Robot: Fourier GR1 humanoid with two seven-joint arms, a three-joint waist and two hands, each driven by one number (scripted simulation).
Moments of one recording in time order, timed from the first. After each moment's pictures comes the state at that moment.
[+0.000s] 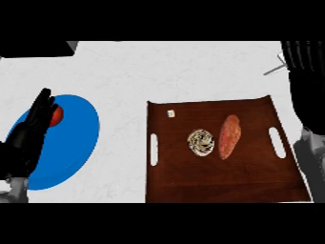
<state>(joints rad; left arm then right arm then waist) -0.04 0.46 -0.18 -1.64 0.25 0.29 0.09 -0.42 -0.30 0.05 -1.70 -0.14 -0.05 -0.20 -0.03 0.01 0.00</state>
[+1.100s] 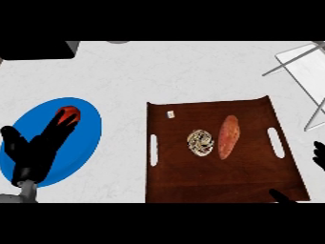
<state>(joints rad) -0.02 0.39 -0.15 -1.45 0.39 0.18 0.20 0.43 -0.31 0.05 -2.04 0.18 -0.33 0.22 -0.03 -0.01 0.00</state>
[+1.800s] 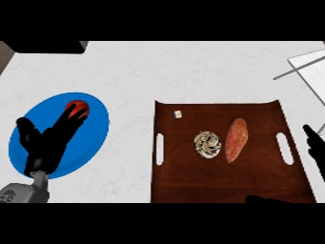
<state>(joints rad) -0.09 0.35 -0.16 -1.40 0.35 0.17 0.20 0.18 -0.35 0.26 -2.28 0.52 -0.19 0.99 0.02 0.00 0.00</state>
